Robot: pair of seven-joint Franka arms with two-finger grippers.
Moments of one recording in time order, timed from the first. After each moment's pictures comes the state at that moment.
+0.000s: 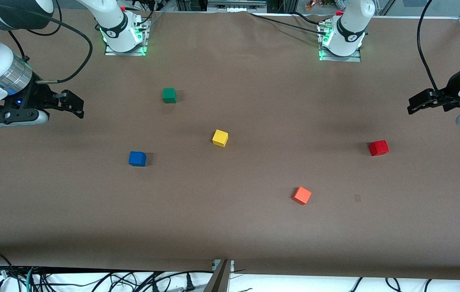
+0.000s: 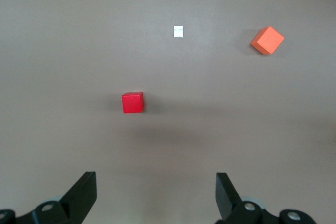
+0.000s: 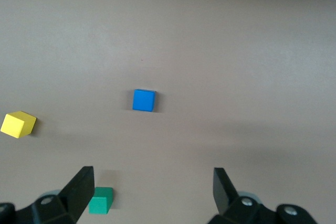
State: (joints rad) left arm 0.01 0.10 -0.02 -1.49 0.01 1.50 -0.13; right arm 0.20 0.07 -0.05 -1.63 0.01 1.74 0.08
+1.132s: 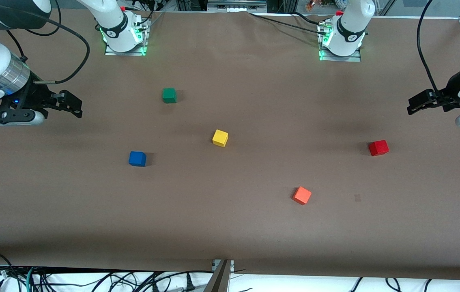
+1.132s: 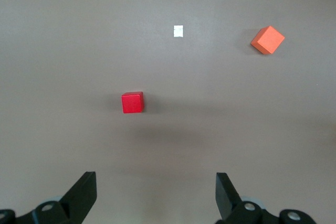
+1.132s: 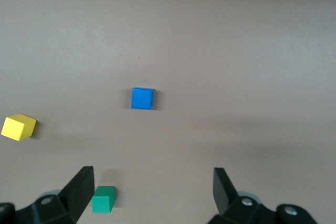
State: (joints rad) left arm 0.01 0.11 -0.02 -1.49 0.01 1.50 -0.13; right arm 0.20 0.07 -0.05 -1.62 0.01 1.72 0.12
